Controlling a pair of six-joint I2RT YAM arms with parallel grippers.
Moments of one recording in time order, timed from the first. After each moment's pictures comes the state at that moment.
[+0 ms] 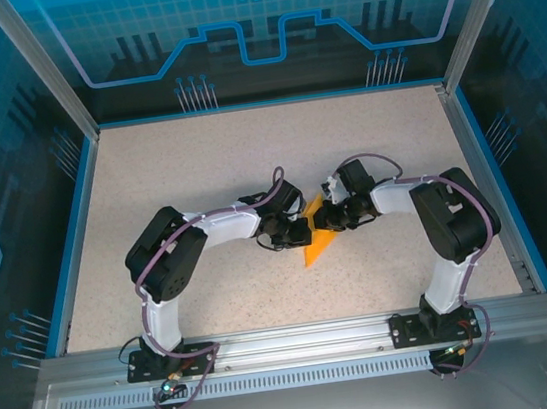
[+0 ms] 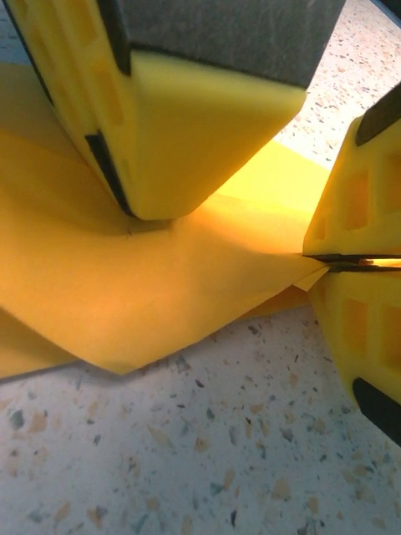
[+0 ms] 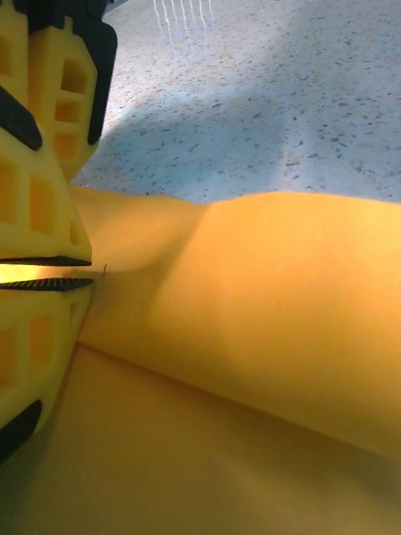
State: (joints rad) left arm -0.73 1.96 1.18 -0.36 0.37 -0.68; right arm 0.35 1.78 0.85 -0.19 -0.59 0.47
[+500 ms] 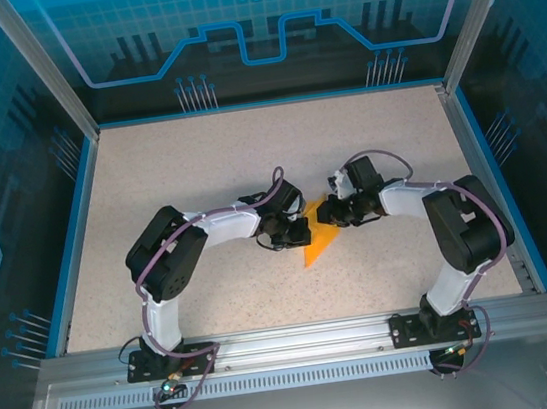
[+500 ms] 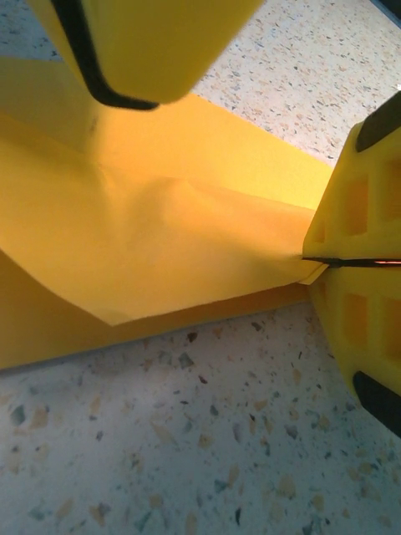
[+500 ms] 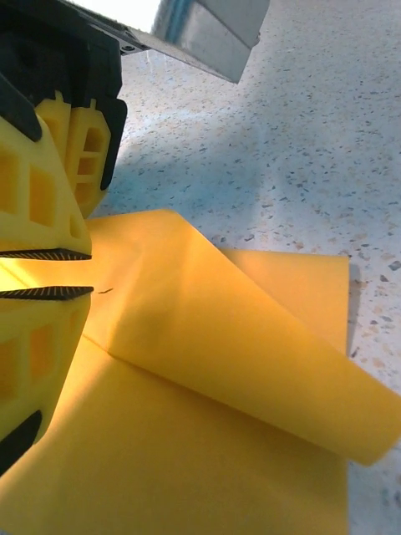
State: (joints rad) left arm -0.72 1.96 1.18 -0.36 0.37 -0.68; right arm 0.32 1.69 0.80 -0.16 -0.61 0.54
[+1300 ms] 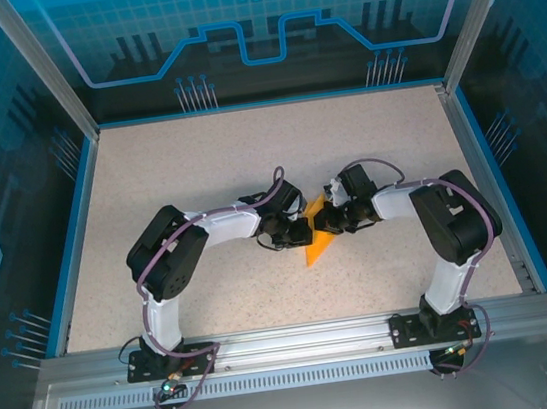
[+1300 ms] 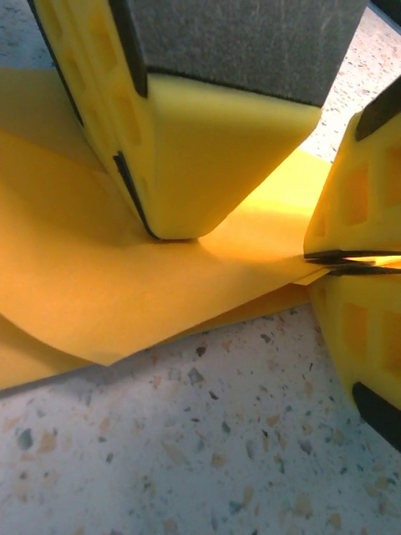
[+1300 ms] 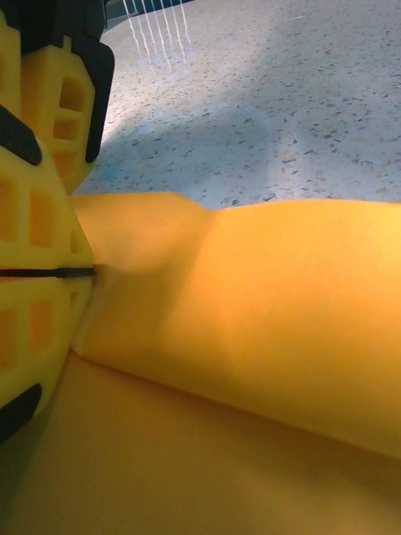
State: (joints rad) left arm -0.72 1.97 1.18 -0.34 0.39 -0.67; right arm 0.36 1.78 0.79 -0.09 -0.60 0.59
